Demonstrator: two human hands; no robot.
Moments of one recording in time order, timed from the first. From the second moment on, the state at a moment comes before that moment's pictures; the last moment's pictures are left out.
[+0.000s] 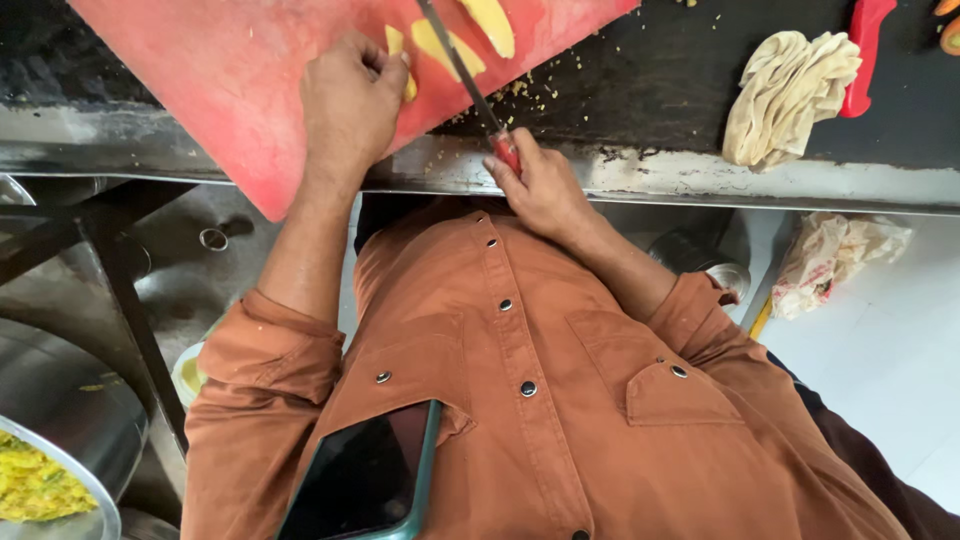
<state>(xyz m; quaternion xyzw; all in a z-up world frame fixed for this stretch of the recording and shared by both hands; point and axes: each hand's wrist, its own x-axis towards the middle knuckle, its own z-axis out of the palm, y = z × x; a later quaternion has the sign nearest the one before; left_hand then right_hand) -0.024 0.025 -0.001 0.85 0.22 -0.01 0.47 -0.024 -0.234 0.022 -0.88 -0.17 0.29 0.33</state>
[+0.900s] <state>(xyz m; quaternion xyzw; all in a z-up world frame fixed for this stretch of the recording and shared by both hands) -0.017 0.020 0.002 0.85 0.22 0.01 0.49 -0.024 -0.237 0.024 -0.85 -0.16 0.29 0.41</state>
